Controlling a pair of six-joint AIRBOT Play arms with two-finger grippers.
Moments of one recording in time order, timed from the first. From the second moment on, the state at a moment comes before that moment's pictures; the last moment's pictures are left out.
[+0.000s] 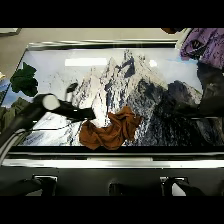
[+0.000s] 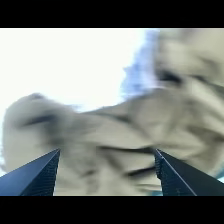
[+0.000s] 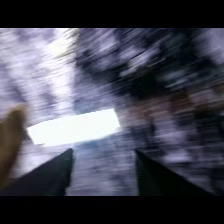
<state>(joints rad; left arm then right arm) -0.35 -1.28 1.09 1.16 -1.08 -1.78 -0.27 -1.11 1.00 1.96 -1.15 -1.57</state>
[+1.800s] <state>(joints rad) -0.10 -1.51 0.80 0.73 -1.01 -1.37 -0.04 -1.40 0.97 2.44 -1.07 -1.94</state>
